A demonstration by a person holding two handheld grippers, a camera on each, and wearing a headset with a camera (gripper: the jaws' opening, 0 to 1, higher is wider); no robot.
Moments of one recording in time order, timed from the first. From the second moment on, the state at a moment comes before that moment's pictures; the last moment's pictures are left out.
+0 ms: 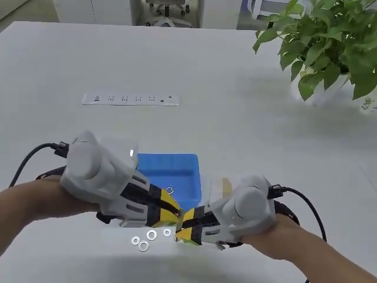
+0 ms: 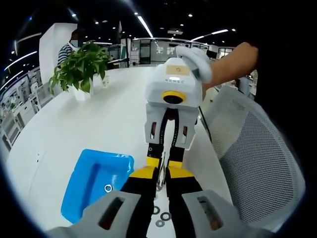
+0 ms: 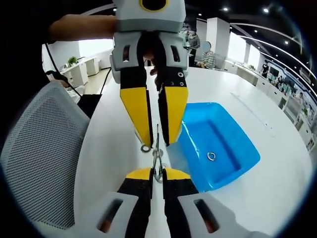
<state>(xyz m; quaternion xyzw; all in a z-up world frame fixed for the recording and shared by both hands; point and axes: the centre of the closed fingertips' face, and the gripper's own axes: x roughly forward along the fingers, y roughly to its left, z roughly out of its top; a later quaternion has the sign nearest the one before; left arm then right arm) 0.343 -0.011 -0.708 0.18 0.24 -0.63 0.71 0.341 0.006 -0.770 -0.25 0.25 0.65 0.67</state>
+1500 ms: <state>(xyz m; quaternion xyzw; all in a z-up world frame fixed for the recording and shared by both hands) 0.354 0.071 -0.687 0.08 0.24 -0.48 0.84 0.350 0.013 -0.722 -0.27 0.22 0.66 0.67</state>
